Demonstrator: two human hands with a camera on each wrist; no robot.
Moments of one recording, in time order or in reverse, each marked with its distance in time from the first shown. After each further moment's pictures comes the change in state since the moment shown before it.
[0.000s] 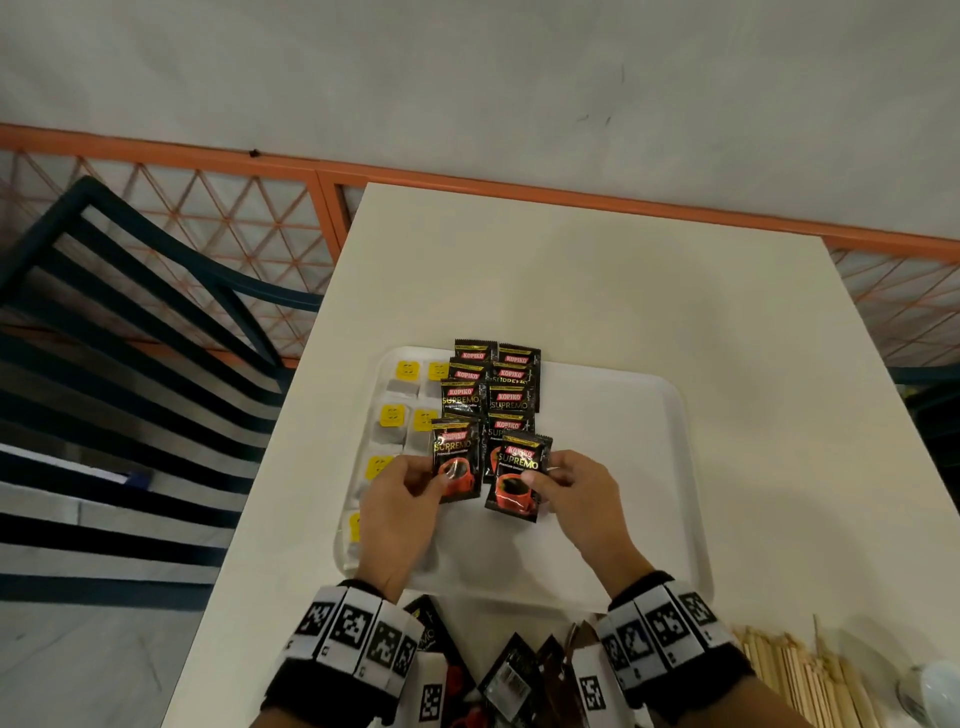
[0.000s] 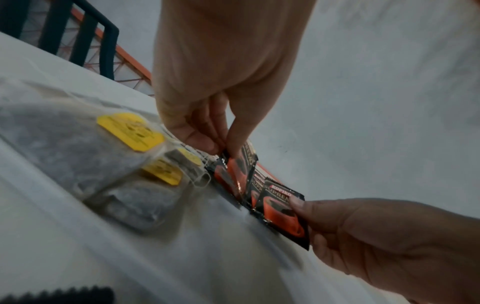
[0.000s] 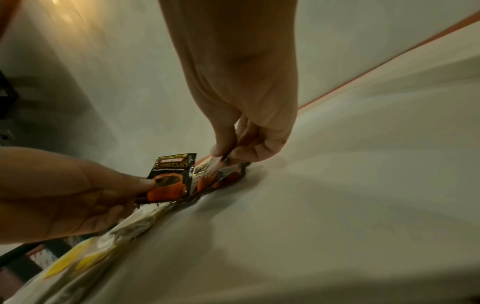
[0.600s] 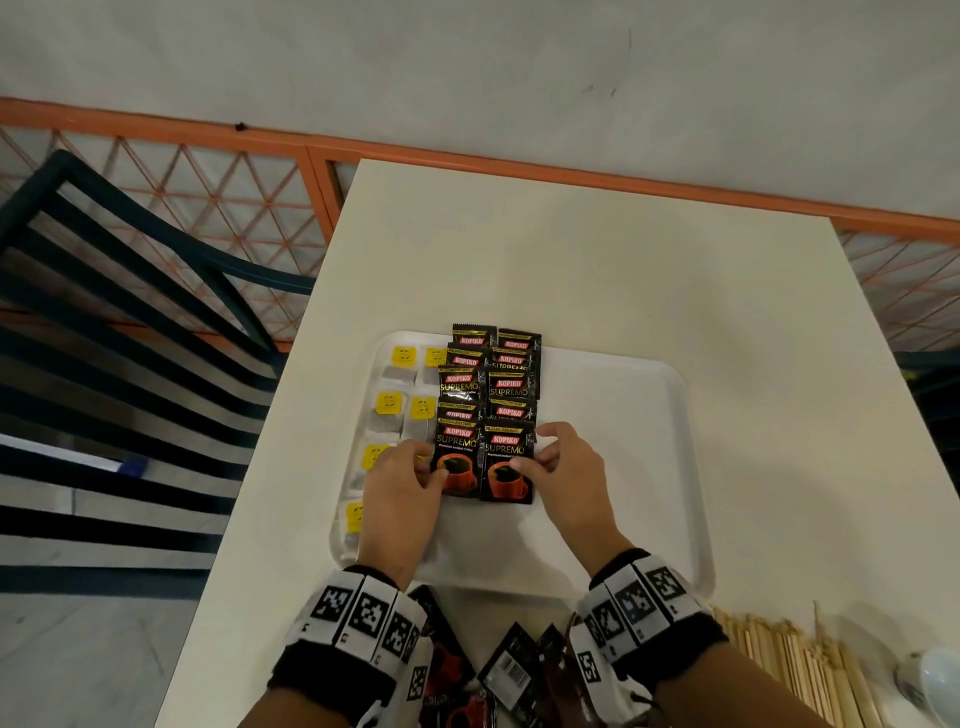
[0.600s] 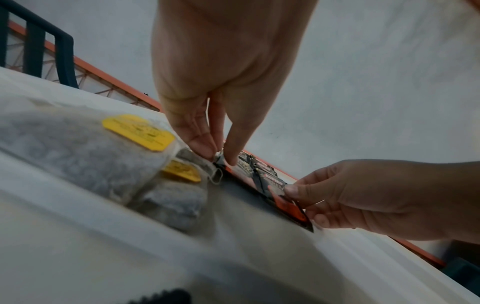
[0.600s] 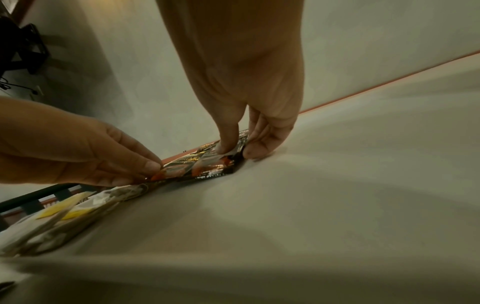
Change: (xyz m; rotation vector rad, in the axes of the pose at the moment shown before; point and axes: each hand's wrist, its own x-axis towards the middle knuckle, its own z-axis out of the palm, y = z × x) left_hand 0.009 -0.011 0.006 0.256 0.003 0.183; right_hand 0.009 0.002 0.011 -0.180 0.048 -0.138
